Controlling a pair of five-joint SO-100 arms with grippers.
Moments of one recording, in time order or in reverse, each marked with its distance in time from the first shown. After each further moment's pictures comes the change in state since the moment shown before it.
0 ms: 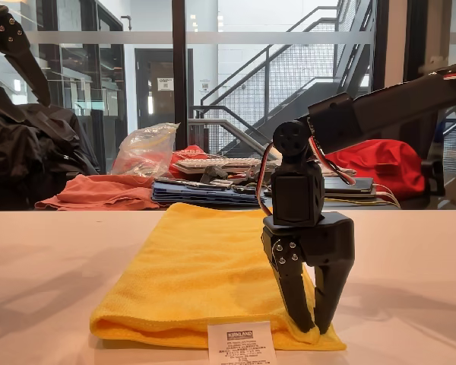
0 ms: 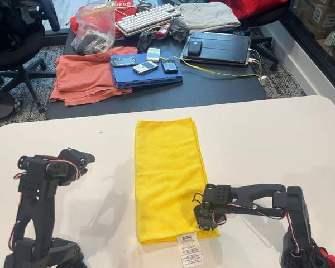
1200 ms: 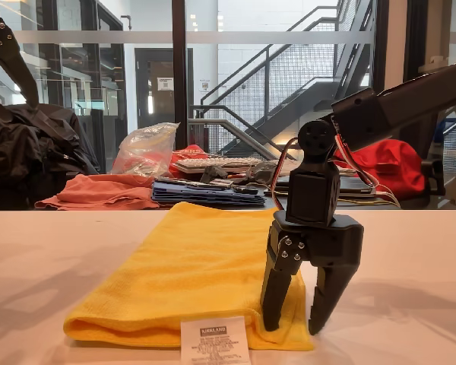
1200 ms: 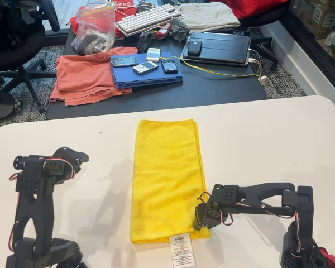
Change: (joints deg) arm 0 0.7 1.8 11.1 -13.6 2.7; arm 1 -4.8 -0.4 0.0 0.0 6.7
